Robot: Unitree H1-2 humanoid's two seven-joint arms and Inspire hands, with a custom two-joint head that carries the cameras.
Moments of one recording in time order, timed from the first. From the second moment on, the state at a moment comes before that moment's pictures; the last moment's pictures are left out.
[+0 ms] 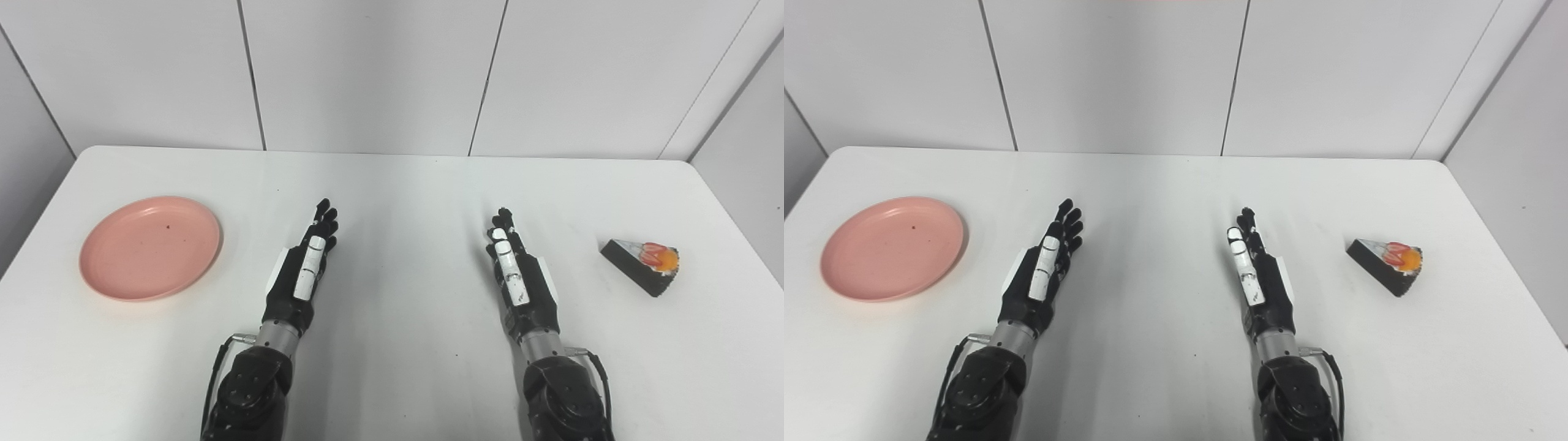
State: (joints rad) left arm -0.30 -0.06 -0.06 0.20 -0.05 -0.02 -0.10; right arm -0.25 -0.01 -0.02 0.08 0.08 0.03 0.02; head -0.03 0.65
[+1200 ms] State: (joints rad) left arm -0.30 -0.06 -0.06 0.21 -0.06 -0.02 -0.10; right arm -0.25 -0.01 -0.02 0.08 0.08 0.03 0.02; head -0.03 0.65
